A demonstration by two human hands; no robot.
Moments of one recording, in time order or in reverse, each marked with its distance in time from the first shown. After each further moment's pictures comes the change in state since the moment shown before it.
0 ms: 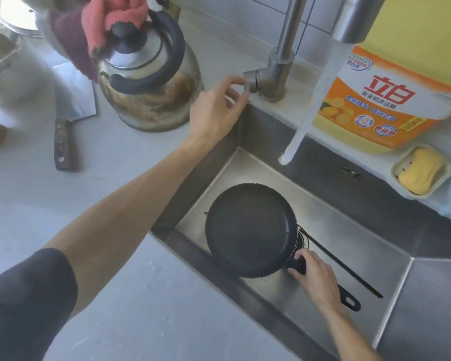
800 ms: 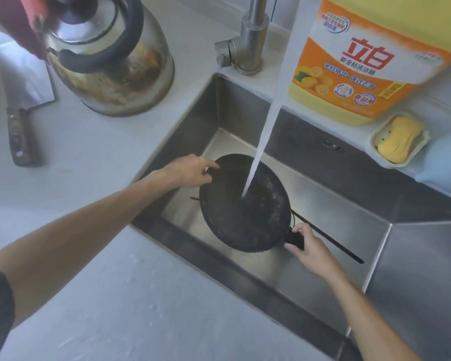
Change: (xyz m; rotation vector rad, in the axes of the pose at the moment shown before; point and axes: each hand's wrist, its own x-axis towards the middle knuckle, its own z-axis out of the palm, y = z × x) left_hand -0.072 -0.070 0.032 0.478 -0.998 -0.036; right_hand 0.000 0.009 -0.034 0.184 -0.315 0.136
